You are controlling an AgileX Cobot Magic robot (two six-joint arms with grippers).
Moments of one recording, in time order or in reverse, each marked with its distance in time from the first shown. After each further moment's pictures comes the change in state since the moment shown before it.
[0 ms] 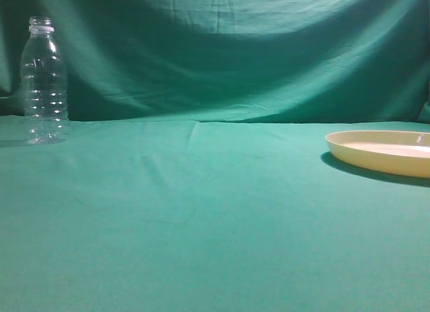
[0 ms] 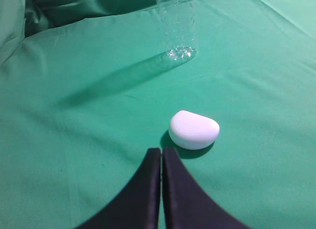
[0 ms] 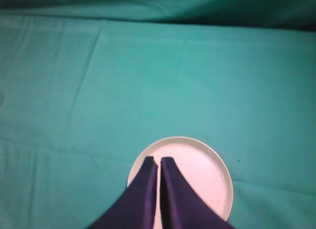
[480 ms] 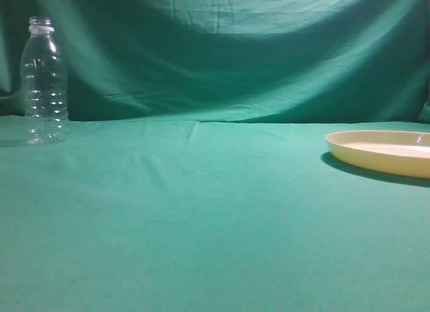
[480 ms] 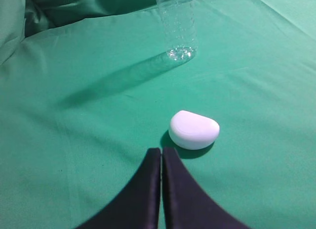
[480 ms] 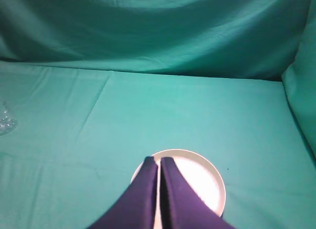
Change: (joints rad) left arm 0.000 0.000 0.000 0.000 0.000 0.000; right arm 0.000 -0.606 0.479 0.006 -0.208 -0.019
